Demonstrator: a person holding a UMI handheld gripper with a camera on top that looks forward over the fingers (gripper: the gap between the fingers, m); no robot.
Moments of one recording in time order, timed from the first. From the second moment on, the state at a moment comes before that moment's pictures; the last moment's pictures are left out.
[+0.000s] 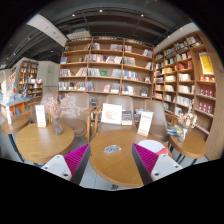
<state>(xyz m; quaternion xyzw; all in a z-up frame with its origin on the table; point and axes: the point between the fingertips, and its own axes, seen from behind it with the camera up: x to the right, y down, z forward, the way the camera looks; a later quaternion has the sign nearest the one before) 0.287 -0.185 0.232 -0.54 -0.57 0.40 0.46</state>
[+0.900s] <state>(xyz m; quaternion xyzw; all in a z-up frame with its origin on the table) 0.149 -0.192 0.095 -0.60 -0.61 0.33 0.41</state>
